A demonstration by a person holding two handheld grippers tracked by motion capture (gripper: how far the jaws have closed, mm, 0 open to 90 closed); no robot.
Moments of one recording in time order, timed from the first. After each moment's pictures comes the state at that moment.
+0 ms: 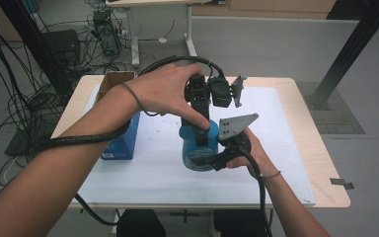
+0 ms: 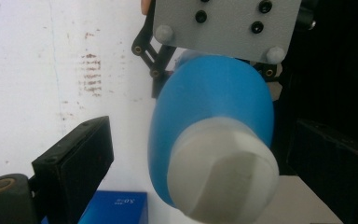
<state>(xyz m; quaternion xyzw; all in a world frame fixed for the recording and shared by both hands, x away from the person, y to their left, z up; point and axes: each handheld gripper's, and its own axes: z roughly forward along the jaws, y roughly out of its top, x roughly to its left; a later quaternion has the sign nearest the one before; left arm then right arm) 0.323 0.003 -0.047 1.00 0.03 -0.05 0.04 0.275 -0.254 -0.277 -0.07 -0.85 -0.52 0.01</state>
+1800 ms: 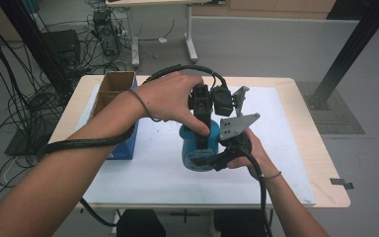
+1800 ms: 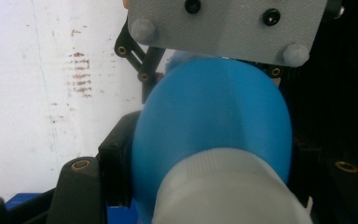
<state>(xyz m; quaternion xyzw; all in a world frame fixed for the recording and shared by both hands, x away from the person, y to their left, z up) 0.322 -0.007 -0.060 1.00 0.02 -0.06 0.03 0.274 -0.256 -0.277 -0.07 -0.85 -0.52 0.01</state>
